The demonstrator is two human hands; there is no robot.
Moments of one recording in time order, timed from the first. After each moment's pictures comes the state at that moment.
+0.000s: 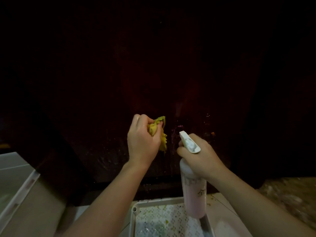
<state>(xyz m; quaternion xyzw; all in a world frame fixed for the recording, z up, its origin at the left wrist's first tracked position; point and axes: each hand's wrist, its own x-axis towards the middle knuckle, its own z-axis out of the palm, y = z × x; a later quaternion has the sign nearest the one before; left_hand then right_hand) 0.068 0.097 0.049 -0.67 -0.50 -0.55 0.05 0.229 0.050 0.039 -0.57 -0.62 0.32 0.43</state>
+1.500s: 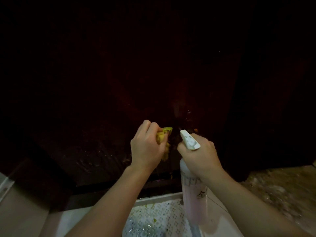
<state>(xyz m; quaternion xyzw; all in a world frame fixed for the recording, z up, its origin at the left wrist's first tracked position) 0.116 0.099 0.019 -0.75 -0.48 -0.44 0.10 0.264 0.055 0.019 -0.63 -0.58 0.22 0.47</state>
